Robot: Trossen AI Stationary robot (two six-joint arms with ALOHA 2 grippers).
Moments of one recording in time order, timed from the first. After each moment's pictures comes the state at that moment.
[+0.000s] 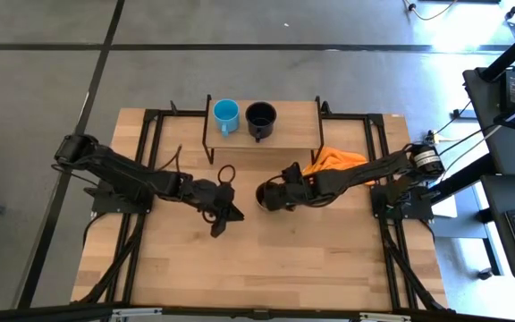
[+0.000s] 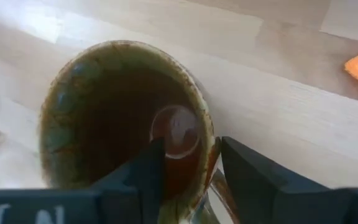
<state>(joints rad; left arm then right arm) -0.20 1.36 0.69 0.14 0.02 -0.50 0.17 1.70 1.20 -0.62 0.32 1.34</state>
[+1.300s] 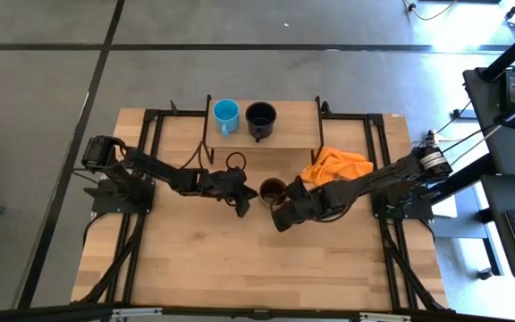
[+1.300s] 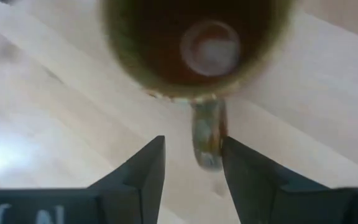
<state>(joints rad) -0.04 1.62 0.69 0.40 -0.16 -0.59 0.29 1.66 1.19 -0.68 0.25 1.30</state>
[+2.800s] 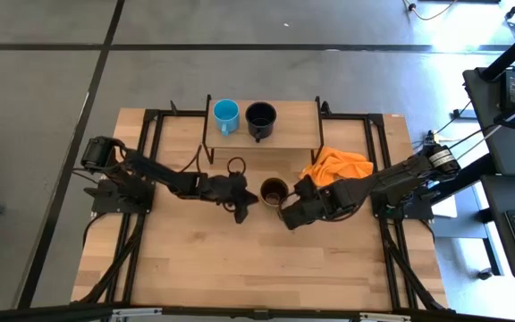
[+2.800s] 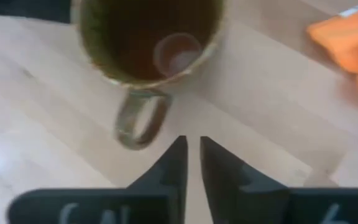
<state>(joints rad) -0.09 1.62 0.69 0.44 -0.15 -0.54 0.32 1.58 1.19 -0.83 0.32 1.30</state>
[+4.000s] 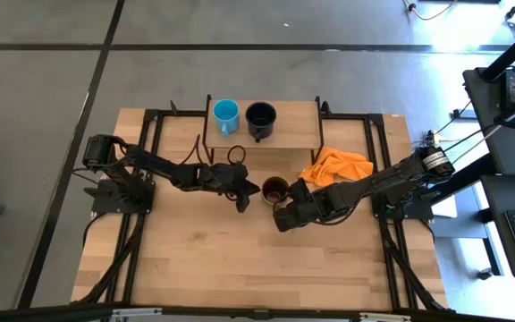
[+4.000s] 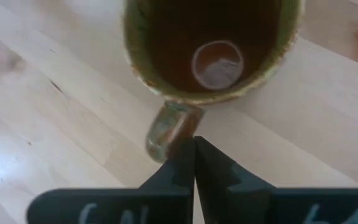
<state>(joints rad) 0.02 1.62 0.69 0.46 -0.08 -0.48 0.32 1.64 1.19 -0.69 0.34 1.31</state>
